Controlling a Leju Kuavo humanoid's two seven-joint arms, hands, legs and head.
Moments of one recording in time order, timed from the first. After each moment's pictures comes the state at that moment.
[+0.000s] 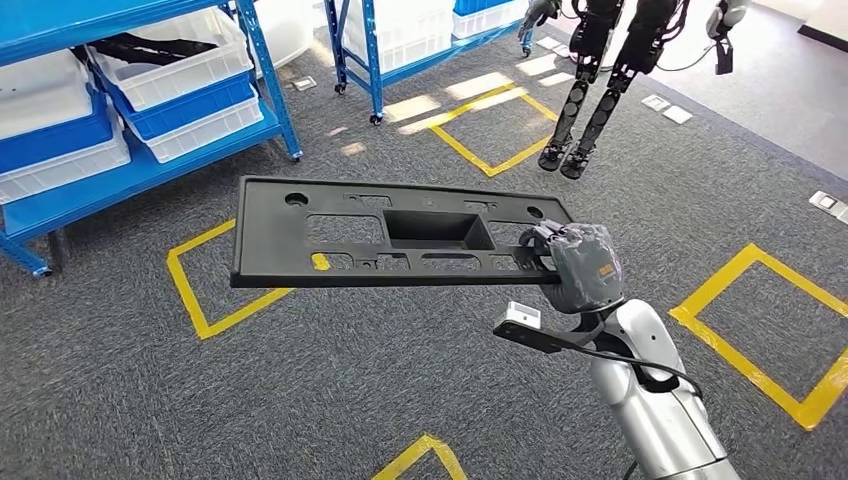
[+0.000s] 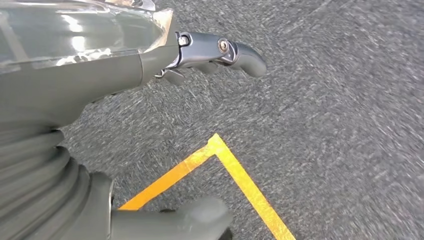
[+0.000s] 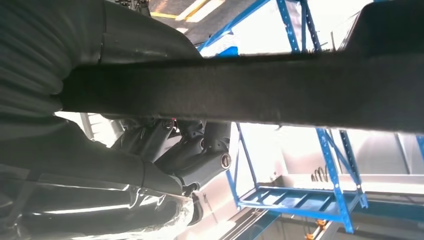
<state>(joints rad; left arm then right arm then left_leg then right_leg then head) -0.06 -0.12 0.49 -0.21 -0.40 0.35 -0.45 -0.39 -0.22 0.40 -1.39 0.95 -0.30 -0.31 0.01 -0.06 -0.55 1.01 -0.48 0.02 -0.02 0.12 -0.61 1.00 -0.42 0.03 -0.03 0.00</state>
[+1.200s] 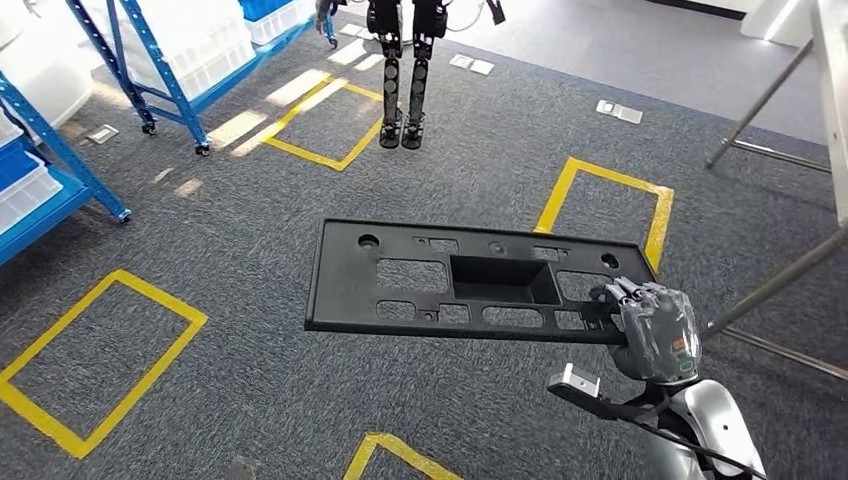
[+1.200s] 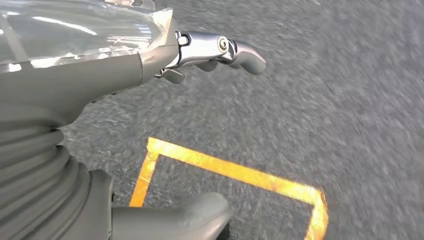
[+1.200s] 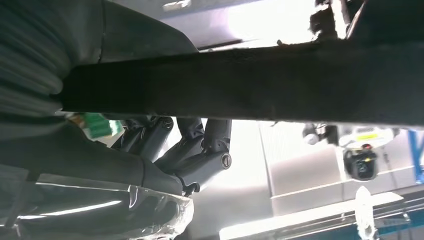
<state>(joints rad) -0.11 -0.12 0.44 -0.21 -0.54 0.26 -0.39 -0.09 -0.32 0.23 -1.64 1.06 -0.37 -0.25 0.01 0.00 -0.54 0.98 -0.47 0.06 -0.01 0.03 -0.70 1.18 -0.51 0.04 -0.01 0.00</state>
